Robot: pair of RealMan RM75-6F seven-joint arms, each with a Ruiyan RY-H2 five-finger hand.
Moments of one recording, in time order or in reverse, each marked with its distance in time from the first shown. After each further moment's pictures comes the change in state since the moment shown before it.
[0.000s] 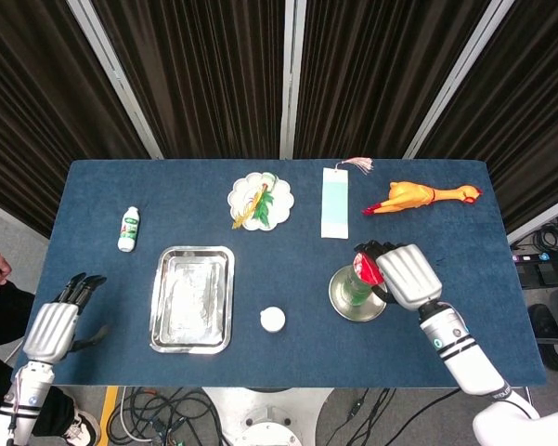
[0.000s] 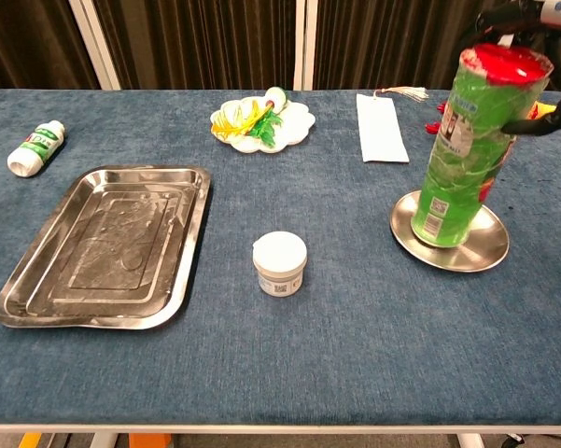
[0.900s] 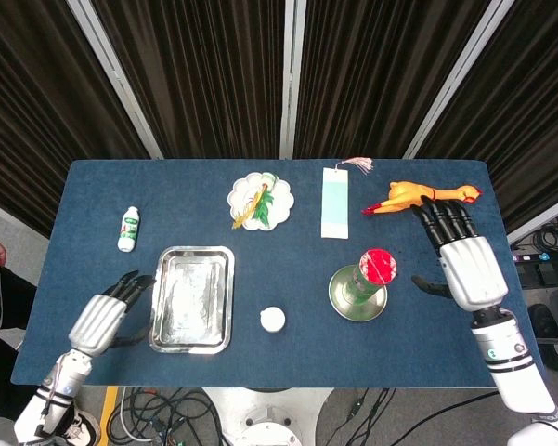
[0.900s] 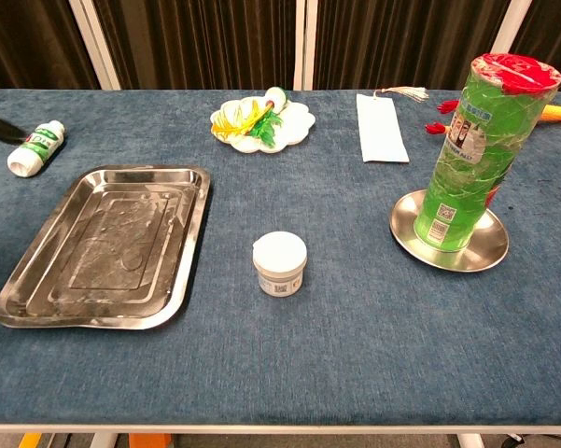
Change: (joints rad) left arm -0.131 -0.022 -0.001 -0.102 0.095 -0.121 0.074; right arm -0.189 0.117 0.039 0.014 -0.190 0.273 0.286
